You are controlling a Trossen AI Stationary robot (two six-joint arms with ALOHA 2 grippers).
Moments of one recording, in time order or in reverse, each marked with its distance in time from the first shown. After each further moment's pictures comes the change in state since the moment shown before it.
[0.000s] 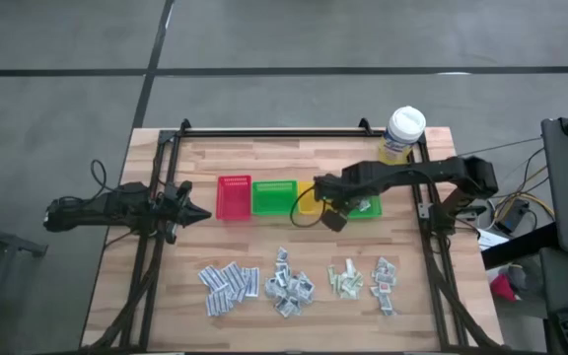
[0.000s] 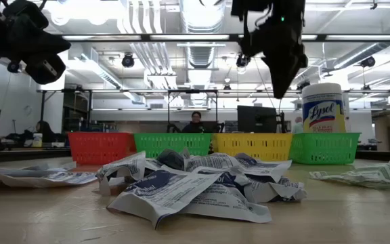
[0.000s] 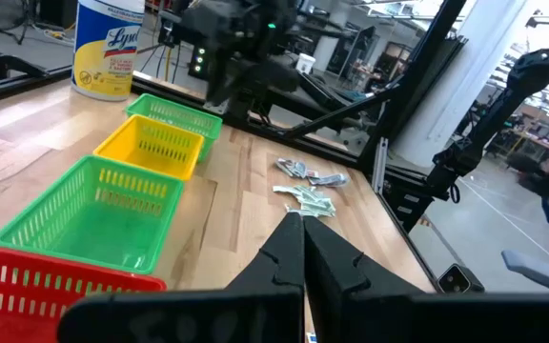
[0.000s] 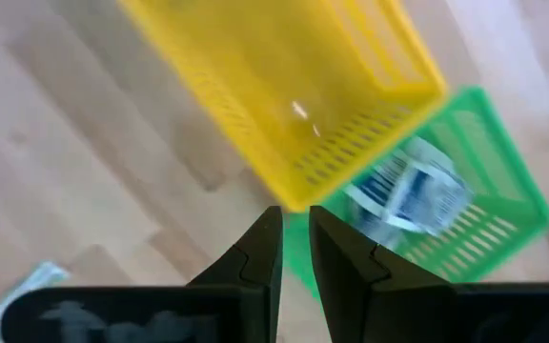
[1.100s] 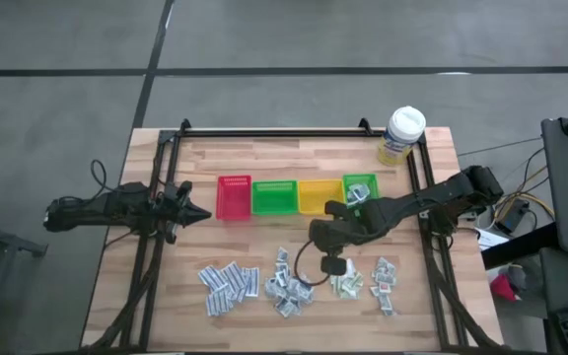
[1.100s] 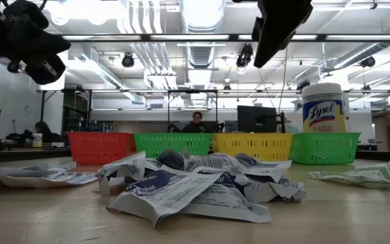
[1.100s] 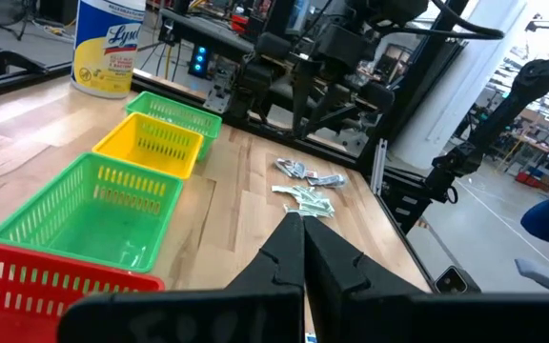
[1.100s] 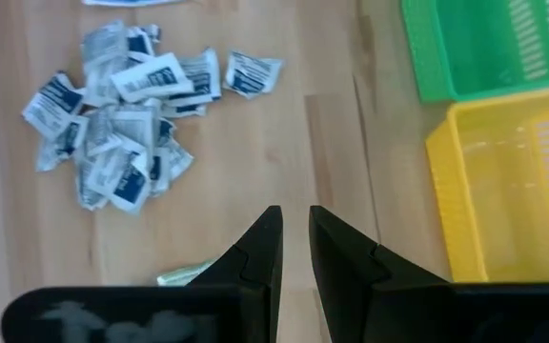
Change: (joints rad) left arm 0.000 0.000 0.000 0.000 0.000 -0.010; right arm 0.310 0.002 0.005 0.302 0.000 -0.187
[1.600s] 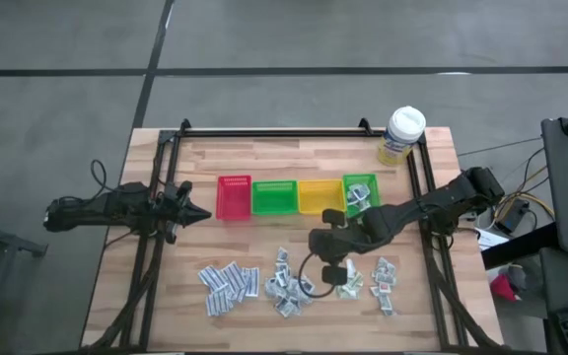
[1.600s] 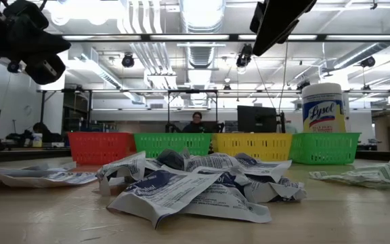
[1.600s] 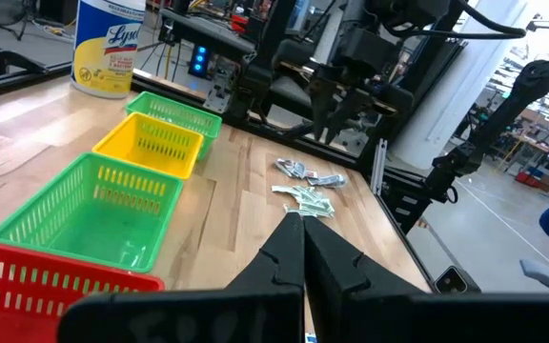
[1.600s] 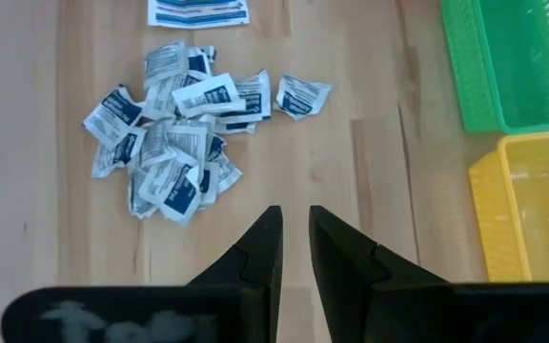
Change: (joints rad) left arm 0.000 0.000 0.000 0.000 0.000 0.000; right arm 0.052 0.001 0.000 0.060 -0.001 -0.002
